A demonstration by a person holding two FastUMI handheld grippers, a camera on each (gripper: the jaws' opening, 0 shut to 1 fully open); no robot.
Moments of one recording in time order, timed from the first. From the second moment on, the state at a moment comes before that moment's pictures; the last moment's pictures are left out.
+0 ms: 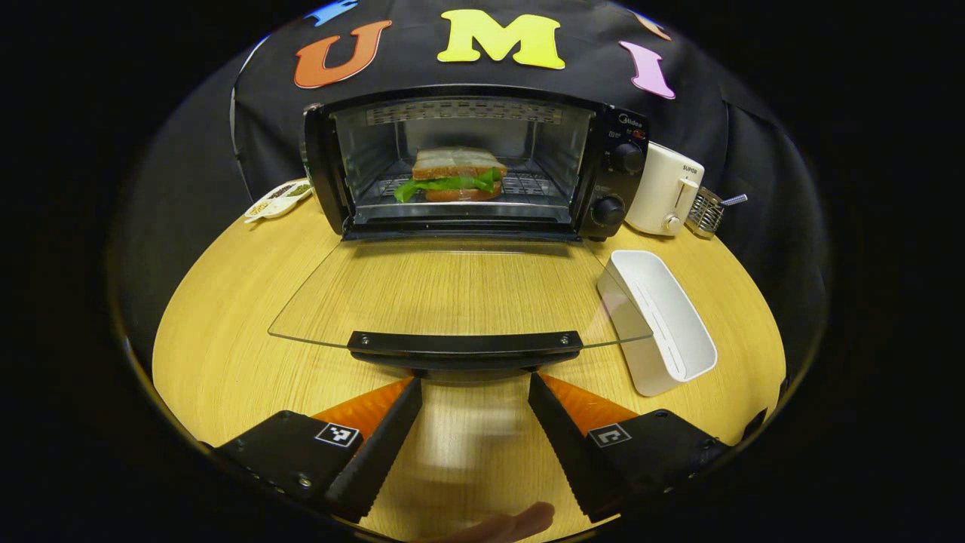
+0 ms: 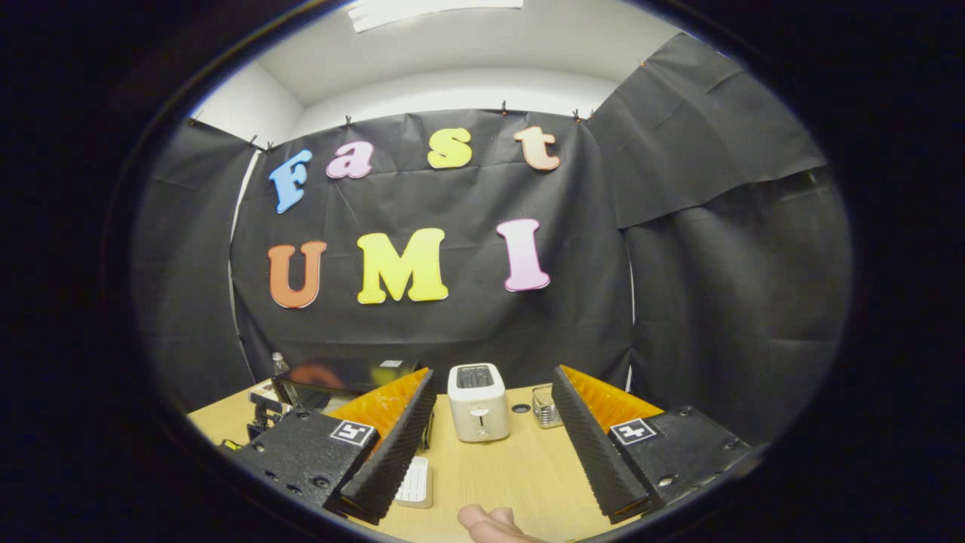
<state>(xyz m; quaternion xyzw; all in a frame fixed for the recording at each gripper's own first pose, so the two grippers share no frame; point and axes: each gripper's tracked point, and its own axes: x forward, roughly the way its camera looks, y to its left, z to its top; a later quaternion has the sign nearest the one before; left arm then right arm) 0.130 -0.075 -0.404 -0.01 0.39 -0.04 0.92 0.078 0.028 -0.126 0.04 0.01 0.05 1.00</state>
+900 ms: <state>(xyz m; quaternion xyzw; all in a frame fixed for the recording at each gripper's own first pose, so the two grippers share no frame) 0.190 -0.075 -0.328 0.00 0.31 -0.04 0.95 0.088 0.029 -0.142 0.03 0.03 0.04 1.00</state>
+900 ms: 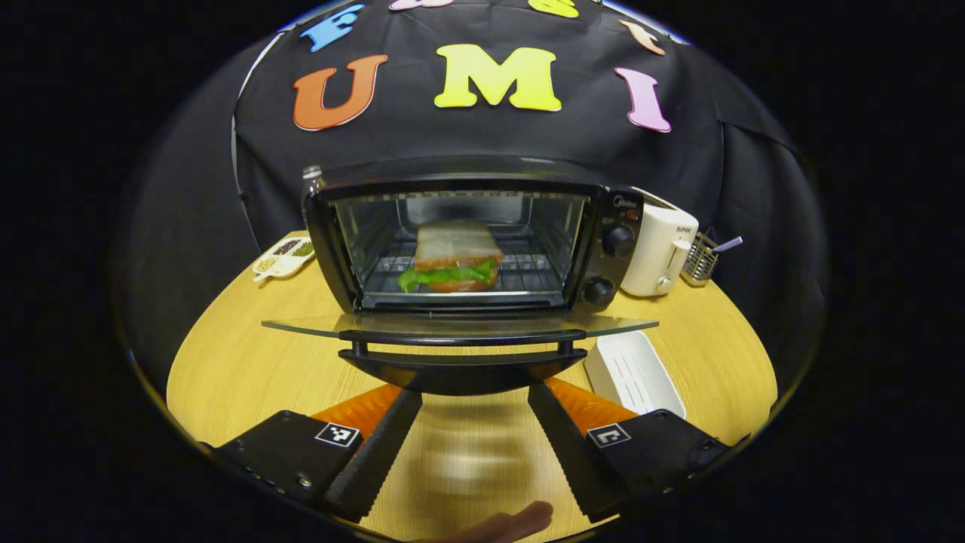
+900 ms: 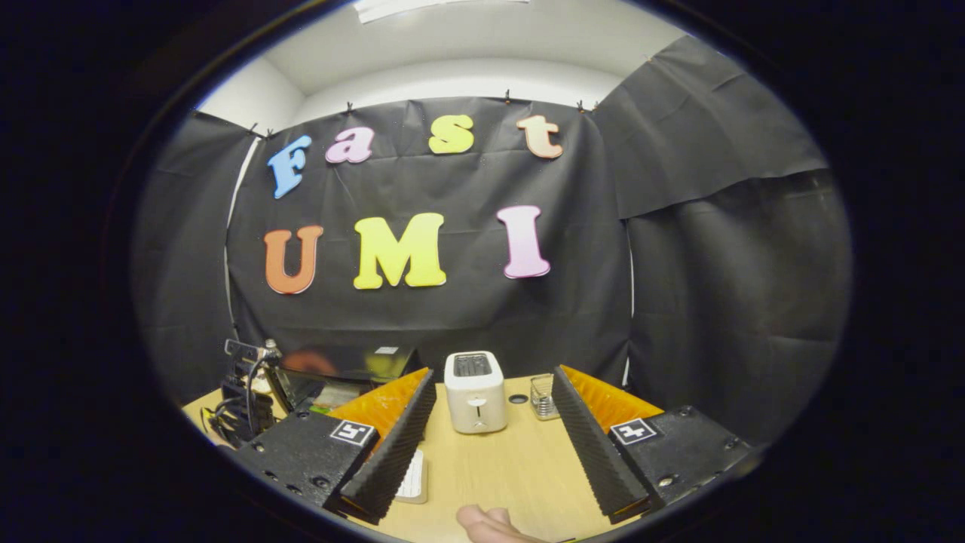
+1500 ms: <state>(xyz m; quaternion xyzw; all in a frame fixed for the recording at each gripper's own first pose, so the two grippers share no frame) 0.239 -0.066 -0.230 0.00 0.19 -0.05 0.98 0.079 0.019 -0.143 0.03 0.03 0.03 1.00</state>
